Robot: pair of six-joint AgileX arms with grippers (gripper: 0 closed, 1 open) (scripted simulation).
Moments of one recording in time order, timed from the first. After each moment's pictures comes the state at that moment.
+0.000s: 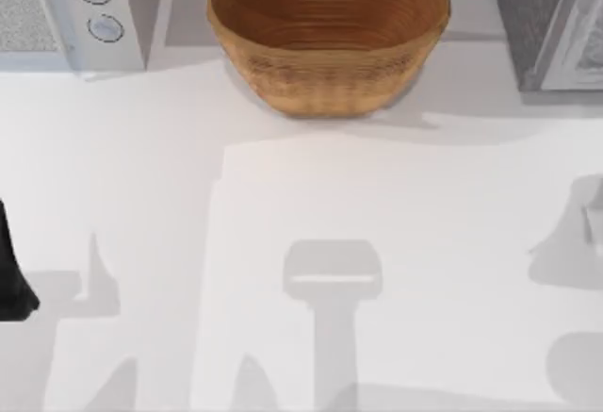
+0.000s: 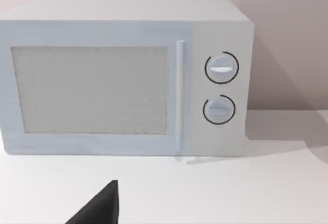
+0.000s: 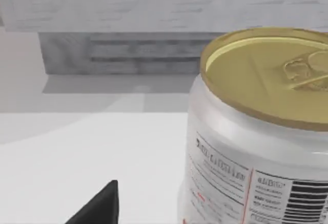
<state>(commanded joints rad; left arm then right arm) 0.00 0.00 0.00 0.00 0.00 0.00 -0.23 2.20 0.34 1.66 -0.19 -0.03</state>
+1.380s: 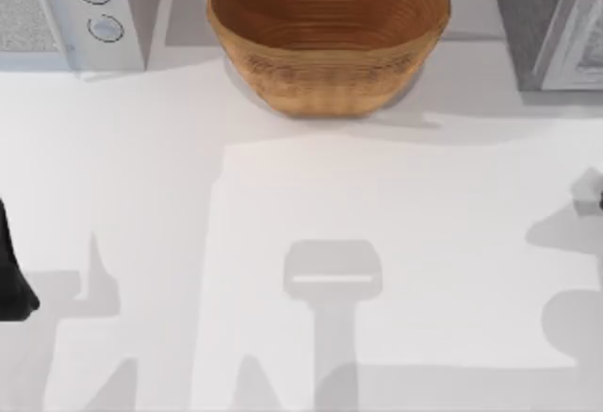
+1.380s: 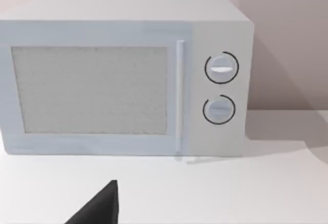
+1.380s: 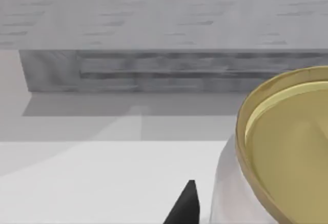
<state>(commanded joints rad) 0.00 0.00 0.00 0.00 0.00 0.00 -0.20 2.24 0.50 1.55 -0.16 -0.02</state>
